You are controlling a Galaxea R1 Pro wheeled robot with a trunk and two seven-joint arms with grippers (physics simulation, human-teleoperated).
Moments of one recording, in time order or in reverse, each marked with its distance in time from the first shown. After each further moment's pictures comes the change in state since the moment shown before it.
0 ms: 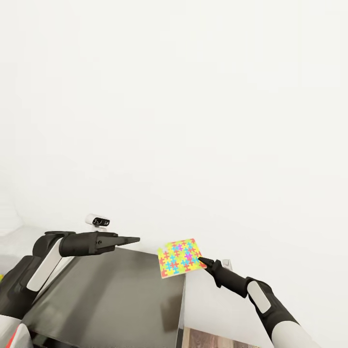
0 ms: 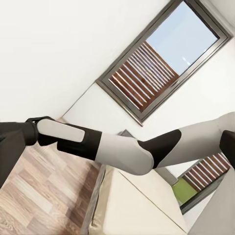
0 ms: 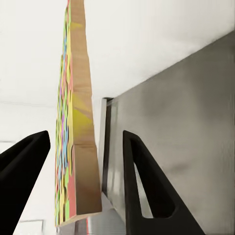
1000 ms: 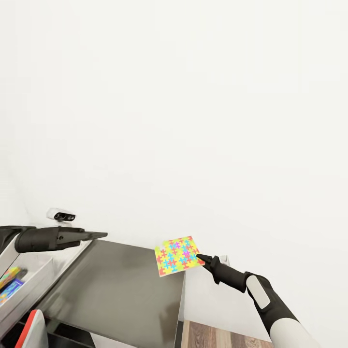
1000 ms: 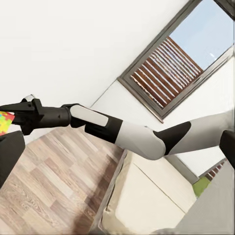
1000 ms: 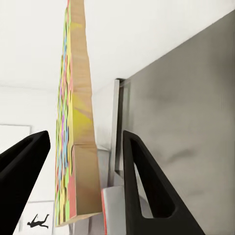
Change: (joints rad) left arm 0.000 0.234 0.065 0.001 0.008 0.004 -0.102; right arm -0.002 0.011 -0.002 -0.070 -0.005 0.086 -0.035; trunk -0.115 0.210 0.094
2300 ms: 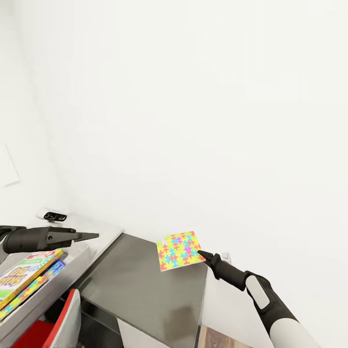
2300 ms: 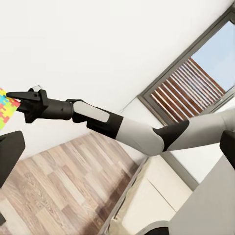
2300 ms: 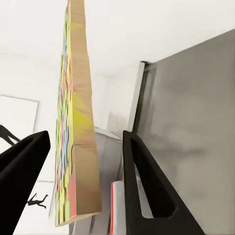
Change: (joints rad) left arm 0.000 0.059 0.002 0.033 -0.009 0.000 -0.059; right arm 0.001 0.000 0.013 0.000 0.003 -0.110 0.038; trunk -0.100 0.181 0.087
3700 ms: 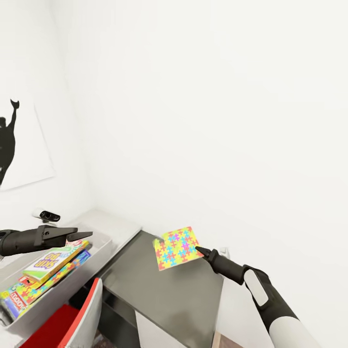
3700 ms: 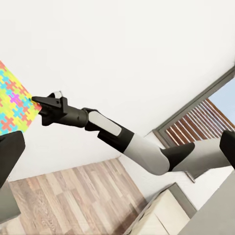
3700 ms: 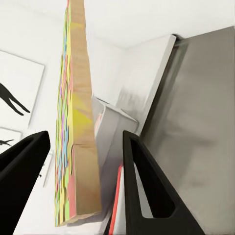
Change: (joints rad) left arm 0.000 0.000 0.039 0.129 0.004 -0.002 -0.003; right arm 0.007 0.002 0.049 -0.096 0.018 -0.003 -0.016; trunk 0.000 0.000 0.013
